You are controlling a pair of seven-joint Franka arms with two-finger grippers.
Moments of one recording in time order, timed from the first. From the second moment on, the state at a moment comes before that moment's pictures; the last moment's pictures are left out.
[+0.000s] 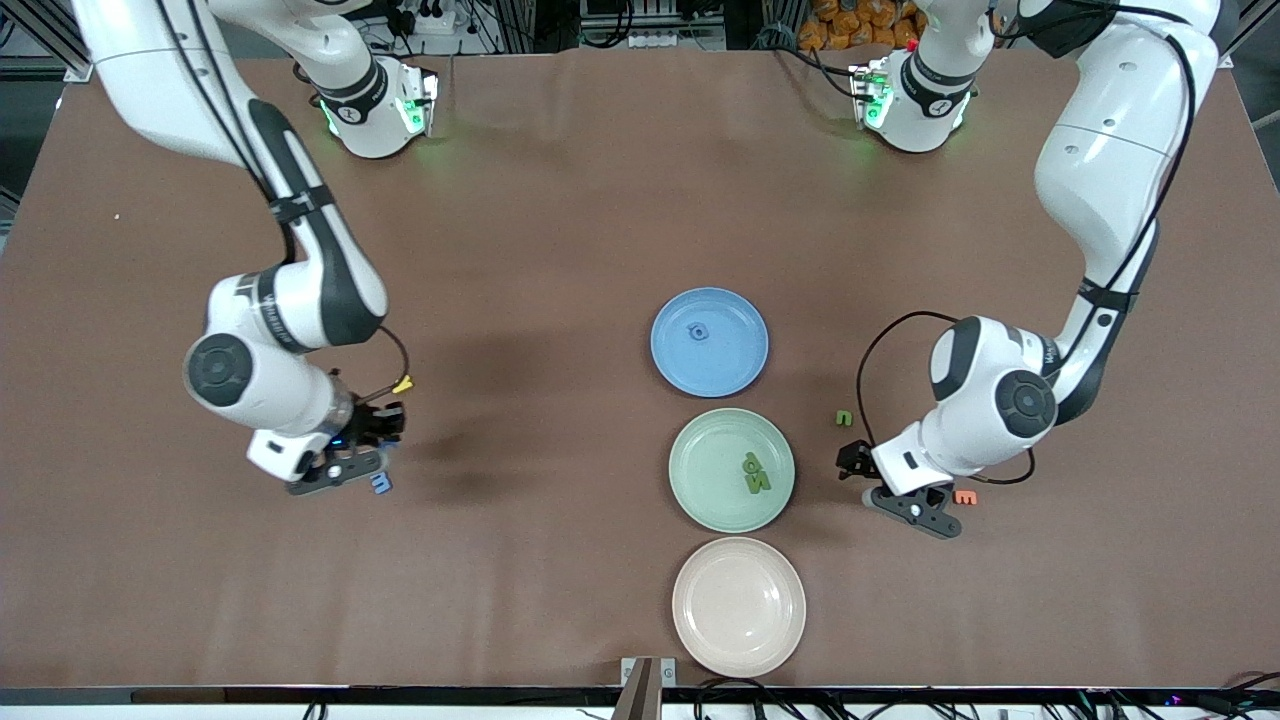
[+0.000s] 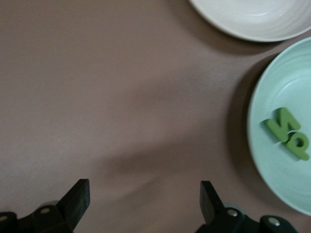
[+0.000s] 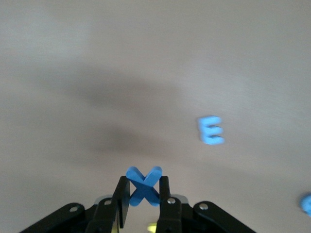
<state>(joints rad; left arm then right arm) 0.10 0.78 -0.39 -1.57 0.18 2.44 0.10 0.17 0.52 0.05 -1.71 0.04 2.22 -0.13</state>
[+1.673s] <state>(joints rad) 0.16 0.70 -0.35 -1.66 0.18 2.25 -0.38 0.76 0.80 0.13 -1.36 0.07 2.26 -0.12</state>
